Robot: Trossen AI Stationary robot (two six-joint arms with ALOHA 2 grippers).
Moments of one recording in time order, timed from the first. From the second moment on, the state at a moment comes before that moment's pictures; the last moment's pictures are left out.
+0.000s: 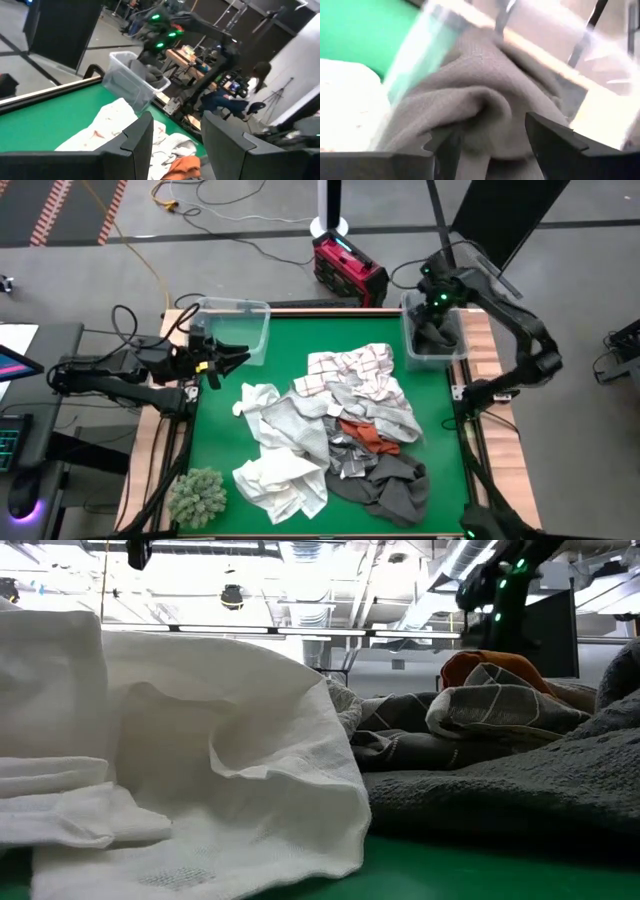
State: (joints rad) left arm -0.08 0.64 0.85 -0.25 -0.42 -0.59; right arm -1.03 1.38 1.27 -1.09 0.16 0.00
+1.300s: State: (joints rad) left arm -0.19 1.05 0.96 -0.41 -0.25 -0.55; right arm 0.09 1.15 1.27 -0.88 0.42 0.53
